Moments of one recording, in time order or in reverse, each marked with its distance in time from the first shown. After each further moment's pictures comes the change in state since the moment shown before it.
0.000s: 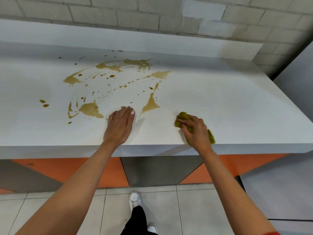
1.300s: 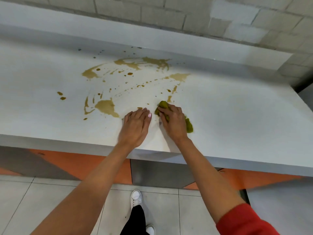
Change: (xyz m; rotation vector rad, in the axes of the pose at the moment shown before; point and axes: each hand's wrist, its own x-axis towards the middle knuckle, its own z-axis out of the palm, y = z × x) left_hand 0.003 0.001 0.000 0.042 0.023 -0.003; right_hand 0.063 -0.087 0.082 -0.073 -0.047 -0.188
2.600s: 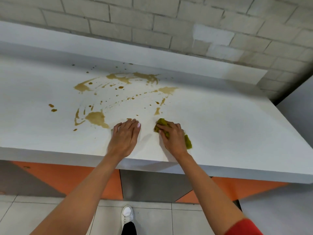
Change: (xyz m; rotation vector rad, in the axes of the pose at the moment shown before) left_hand -0.003 0.006 -0.001 -0.005 0.029 -0.014; right_hand -0.027 0.032 -0.024 -0.032 -0.013 0.020
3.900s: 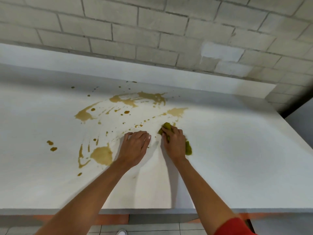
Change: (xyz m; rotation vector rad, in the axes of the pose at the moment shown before) left_hand 0.103 -0.036 -0.009 0.065 -0.115 0.114; right_hand 0.115 -0.023 0.042 -0.081 0.088 0.136
